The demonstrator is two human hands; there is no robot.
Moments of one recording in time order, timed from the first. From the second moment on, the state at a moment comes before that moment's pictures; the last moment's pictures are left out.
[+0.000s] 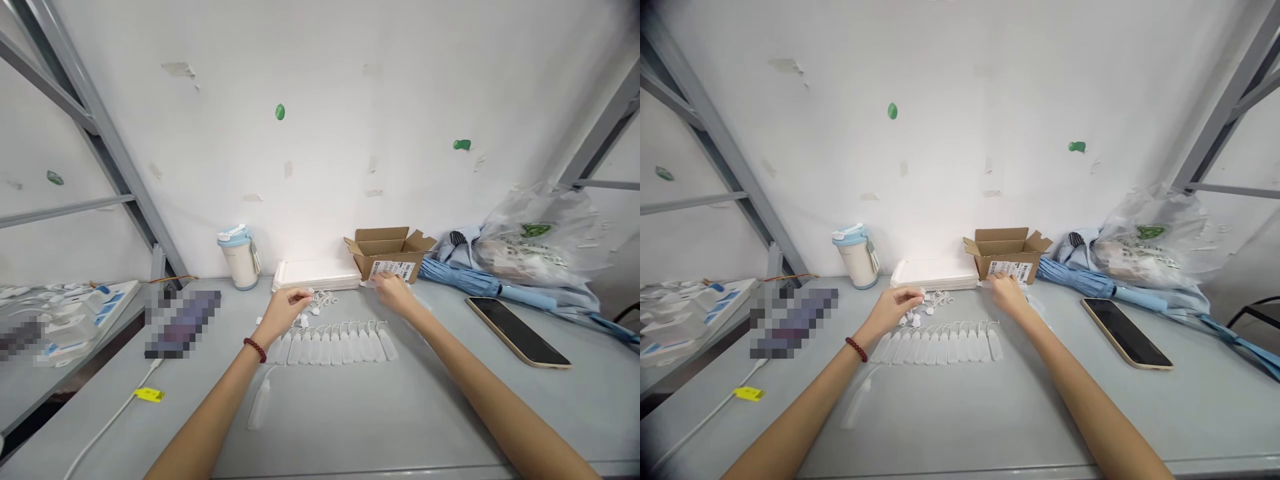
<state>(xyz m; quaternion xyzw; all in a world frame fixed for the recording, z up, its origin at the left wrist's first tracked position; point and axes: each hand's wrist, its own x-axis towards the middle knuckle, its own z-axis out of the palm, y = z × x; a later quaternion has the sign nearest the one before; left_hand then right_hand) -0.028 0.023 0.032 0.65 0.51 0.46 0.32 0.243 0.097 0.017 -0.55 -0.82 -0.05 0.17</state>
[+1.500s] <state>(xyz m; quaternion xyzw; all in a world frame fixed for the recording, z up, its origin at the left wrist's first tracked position) -0.016 0.005 0.037 0.58 0.43 0.45 0.52 0.179 0.010 0.011 -0.29 -0.85 0.08 0.42</state>
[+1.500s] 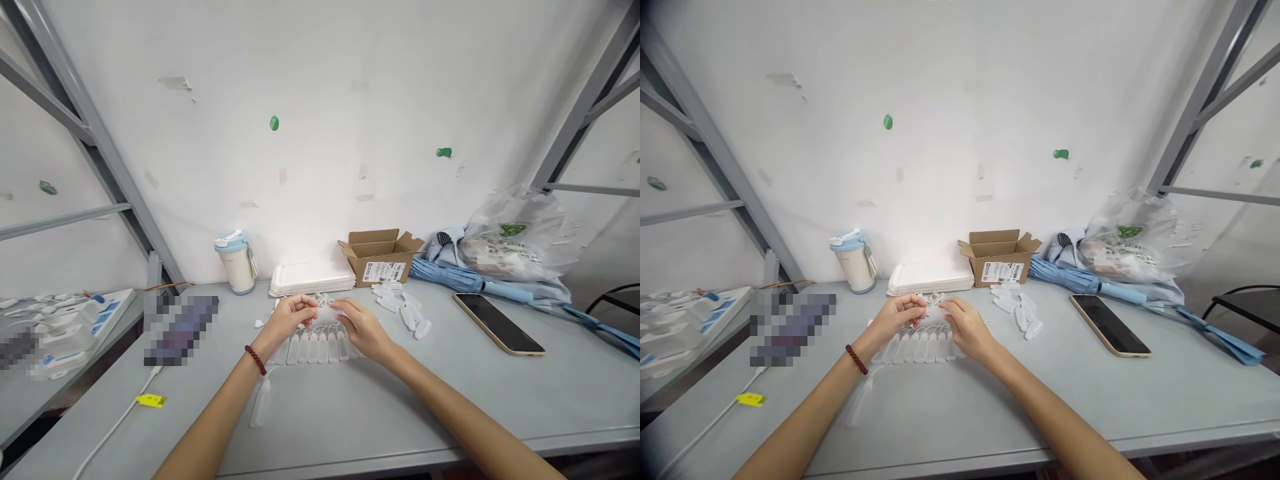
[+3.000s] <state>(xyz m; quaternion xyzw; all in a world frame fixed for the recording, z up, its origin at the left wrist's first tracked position) 0.000 -0.015 0.048 0.75 0.44 0.44 0.20 0.166 -0.006 0.032 -0.24 -0.55 0.68 0.41</state>
